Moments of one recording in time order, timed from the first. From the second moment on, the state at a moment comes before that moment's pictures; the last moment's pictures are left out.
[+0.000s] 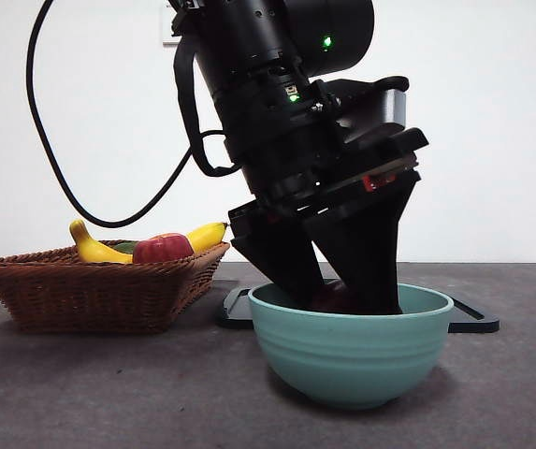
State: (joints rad) left arm -0.94 1.85 1.33 -0.64 0.18 0.09; right arm 0.09 0.69 1.02 -1.06 -0.47 -0.04
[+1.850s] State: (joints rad) left arm -0.32 0.85 0.89 -0.93 0.58 0.06; right arm 0.09 0.69 1.02 -1.06 -0.47 -0.04
